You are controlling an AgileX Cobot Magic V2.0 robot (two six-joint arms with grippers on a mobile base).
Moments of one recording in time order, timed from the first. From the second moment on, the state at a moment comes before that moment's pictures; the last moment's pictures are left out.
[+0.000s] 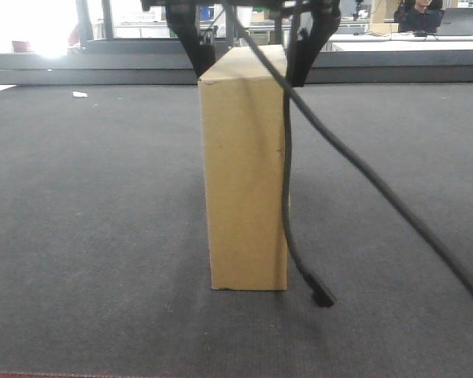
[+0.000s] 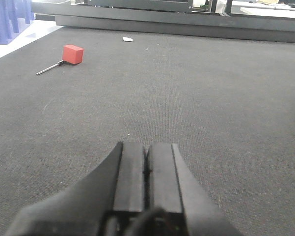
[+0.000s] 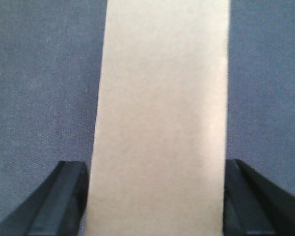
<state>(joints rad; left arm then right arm) -0.05 -0.01 0.03 -0.08 0.12 0.05 0.79 1.87 -1.75 -0.38 1.16 0.95</state>
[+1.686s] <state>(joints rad) -0.05 -0.01 0.03 -0.08 0.12 0.05 0.59 0.82 -0.93 -0.28 0.74 0.44</state>
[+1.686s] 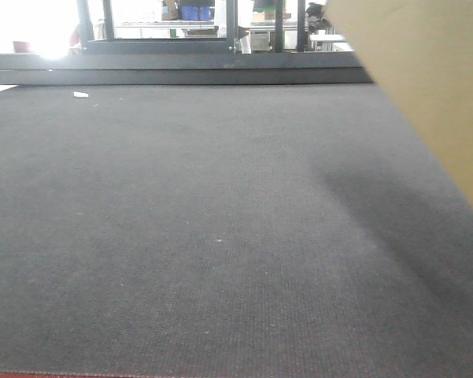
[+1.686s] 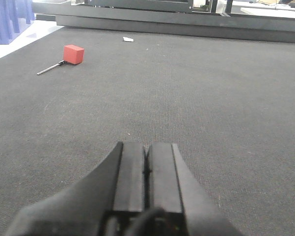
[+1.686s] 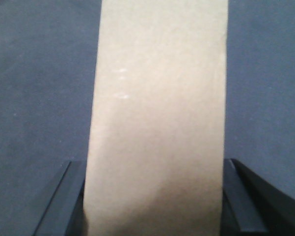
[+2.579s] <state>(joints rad) -0.05 -0.01 0.03 -0.08 0.12 0.05 0.59 0.28 -0.76 -0.28 0.74 0.44</state>
